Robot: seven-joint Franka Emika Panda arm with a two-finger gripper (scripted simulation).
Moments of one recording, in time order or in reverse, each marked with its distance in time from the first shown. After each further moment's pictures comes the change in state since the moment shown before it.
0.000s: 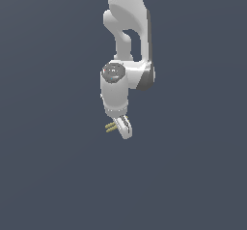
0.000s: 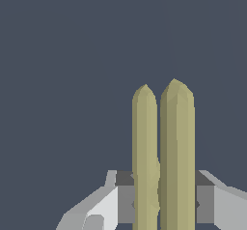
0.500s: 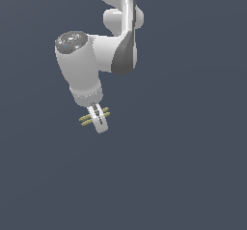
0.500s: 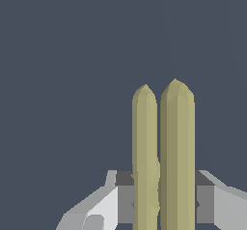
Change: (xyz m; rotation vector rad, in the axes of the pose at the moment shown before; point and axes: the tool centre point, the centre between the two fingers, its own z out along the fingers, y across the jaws) arm 0.082 0.020 -0.092 0.001 0.001 0.001
